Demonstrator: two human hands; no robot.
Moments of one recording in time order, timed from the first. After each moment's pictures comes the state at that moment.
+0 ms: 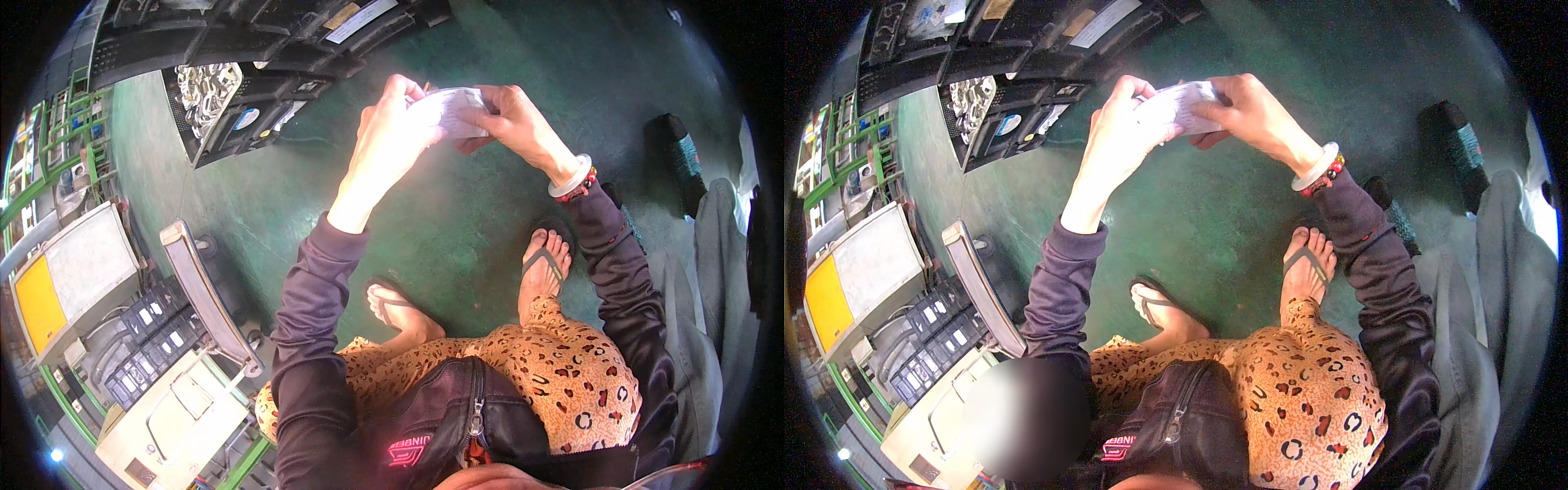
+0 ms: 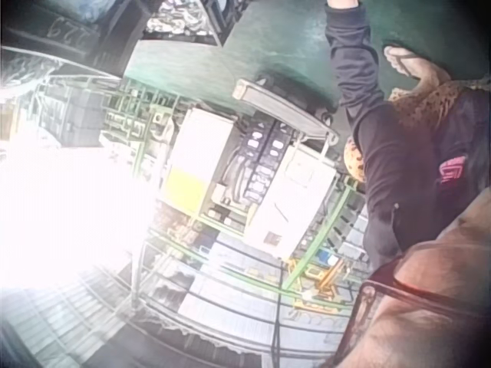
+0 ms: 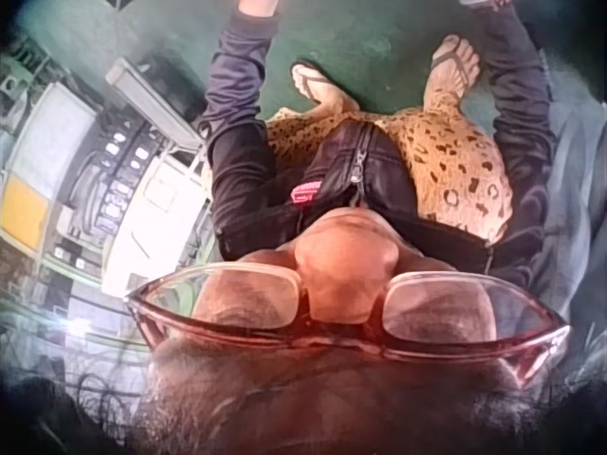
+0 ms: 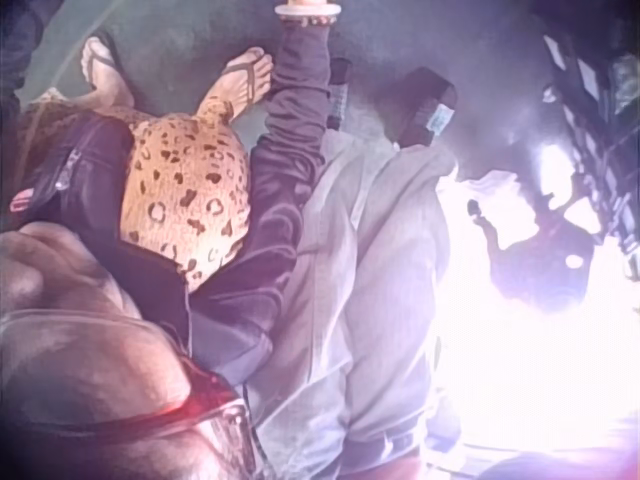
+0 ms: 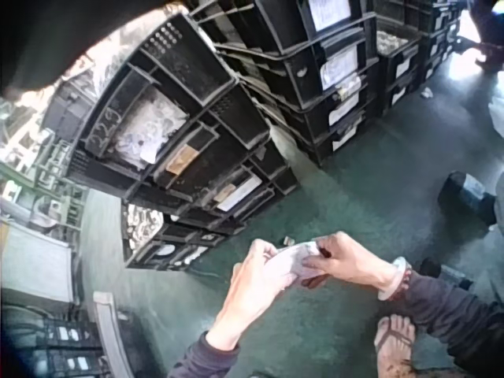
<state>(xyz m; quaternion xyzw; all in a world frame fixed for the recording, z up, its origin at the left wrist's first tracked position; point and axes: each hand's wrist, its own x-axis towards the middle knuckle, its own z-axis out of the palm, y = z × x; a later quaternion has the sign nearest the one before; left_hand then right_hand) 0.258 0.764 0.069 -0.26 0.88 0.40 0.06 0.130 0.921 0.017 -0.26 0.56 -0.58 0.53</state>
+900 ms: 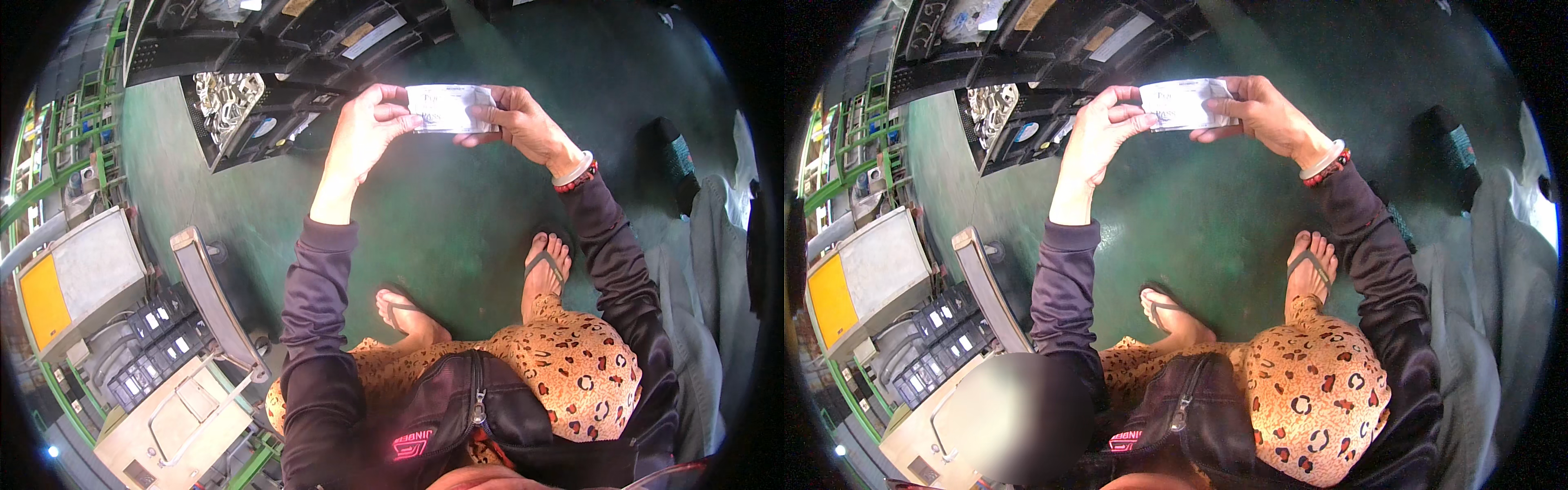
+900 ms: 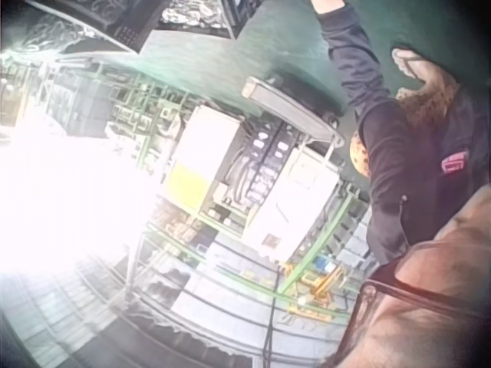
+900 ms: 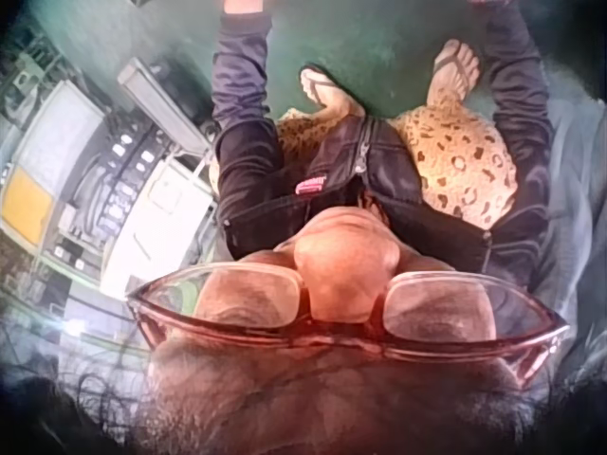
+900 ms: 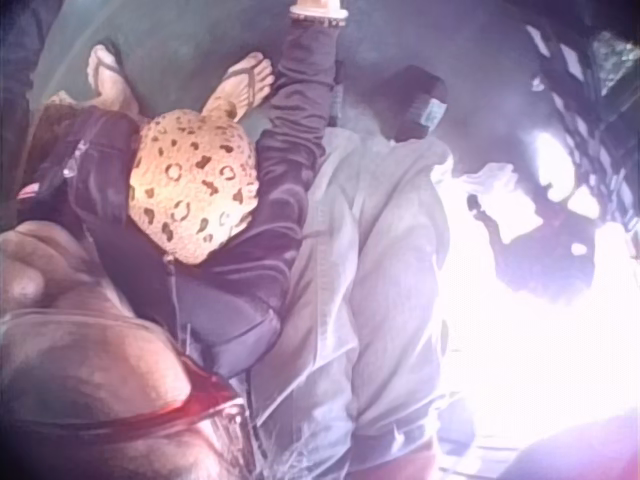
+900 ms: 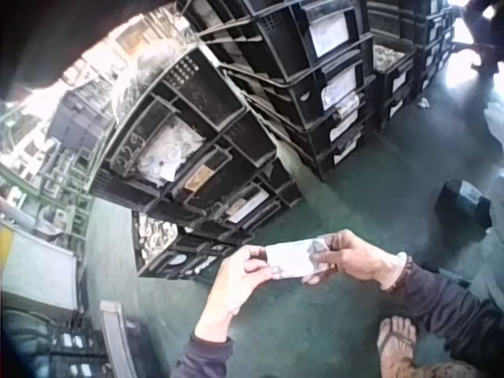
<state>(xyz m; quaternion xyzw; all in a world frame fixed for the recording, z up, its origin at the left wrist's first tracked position) 0.261 0.729 0.085 -0.30 0.77 0.57 0.05 0.118 0.923 0.023 -0.19 0.44 -0.66 0.58</state>
